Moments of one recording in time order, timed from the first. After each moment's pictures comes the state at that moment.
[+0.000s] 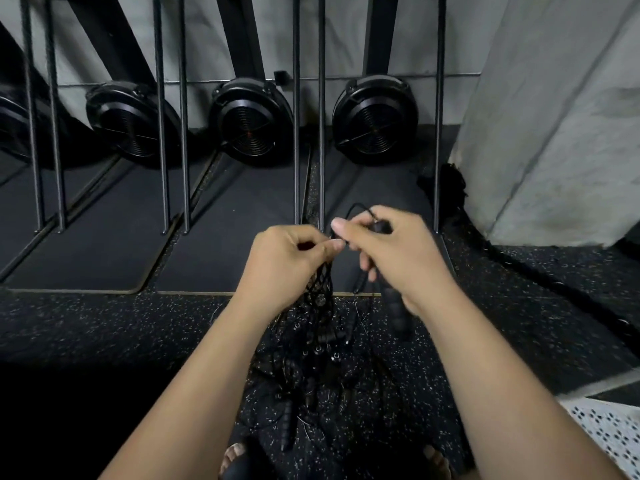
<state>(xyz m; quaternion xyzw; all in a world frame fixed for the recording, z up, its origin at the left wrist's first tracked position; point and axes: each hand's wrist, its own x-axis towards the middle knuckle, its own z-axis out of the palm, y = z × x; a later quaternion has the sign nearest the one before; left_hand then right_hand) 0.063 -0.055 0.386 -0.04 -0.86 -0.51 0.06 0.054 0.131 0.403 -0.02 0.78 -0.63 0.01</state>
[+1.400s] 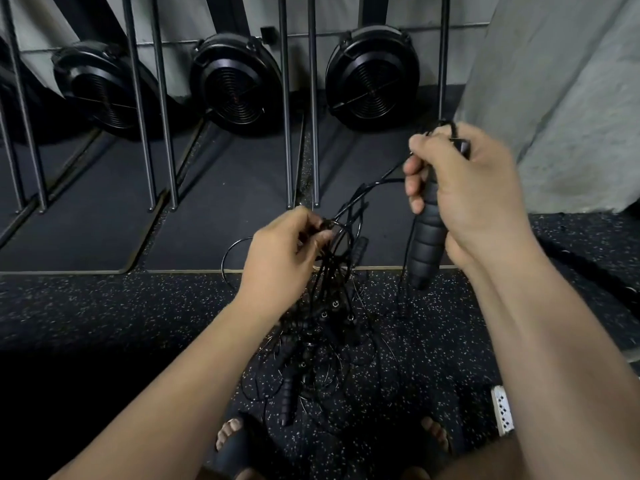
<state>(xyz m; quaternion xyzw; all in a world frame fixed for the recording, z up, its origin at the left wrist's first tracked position) 0.048 -0.038 0.306 -0.10 -0.89 -0.39 0.19 0.037 0.178 0.411 0.01 0.67 -0.74 -0.11</state>
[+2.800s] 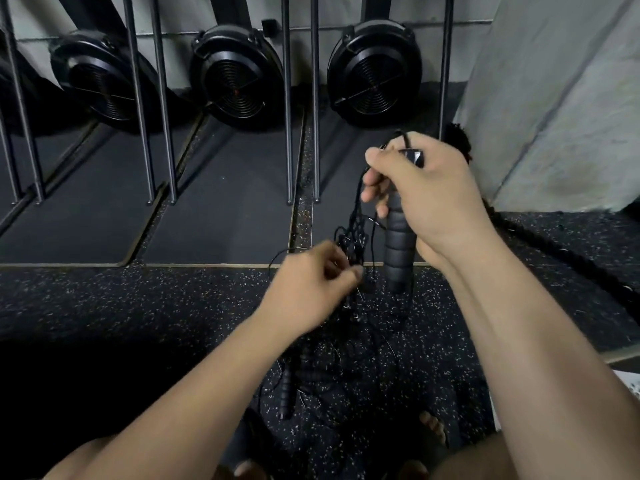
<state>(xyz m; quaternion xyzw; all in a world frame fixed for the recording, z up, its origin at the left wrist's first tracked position) 0.074 -0.021 0.293 -0.05 -0.92 -0.38 -0.04 0.035 0.148 0.398 -0.02 0.69 -0.72 -0.04</state>
